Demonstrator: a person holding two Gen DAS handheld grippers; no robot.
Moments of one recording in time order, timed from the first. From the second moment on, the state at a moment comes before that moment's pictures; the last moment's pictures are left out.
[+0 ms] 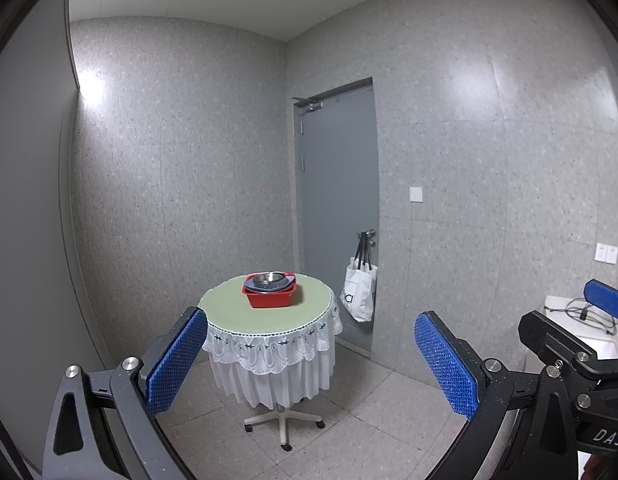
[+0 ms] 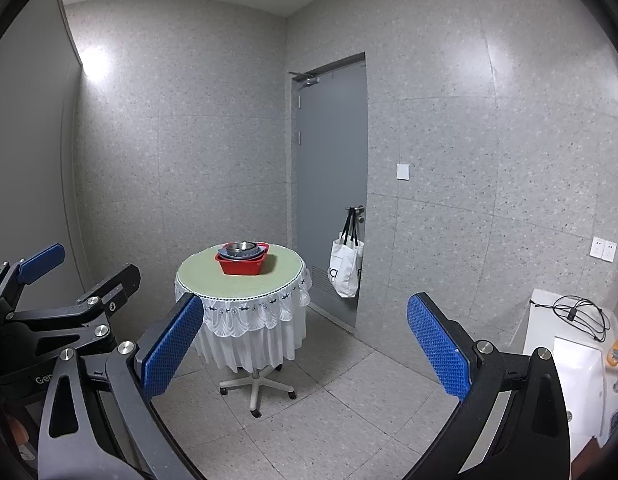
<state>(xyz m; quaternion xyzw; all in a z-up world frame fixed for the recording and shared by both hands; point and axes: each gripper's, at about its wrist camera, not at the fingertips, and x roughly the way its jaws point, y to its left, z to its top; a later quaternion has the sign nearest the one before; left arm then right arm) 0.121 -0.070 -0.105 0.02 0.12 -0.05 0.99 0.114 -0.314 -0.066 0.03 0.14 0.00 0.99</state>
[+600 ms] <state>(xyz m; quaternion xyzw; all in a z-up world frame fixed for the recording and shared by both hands) 0.142 -0.068 -0.123 0.01 0.11 -0.05 0.99 0.122 -0.312 -0.067 0.02 0.13 0.00 0.99</state>
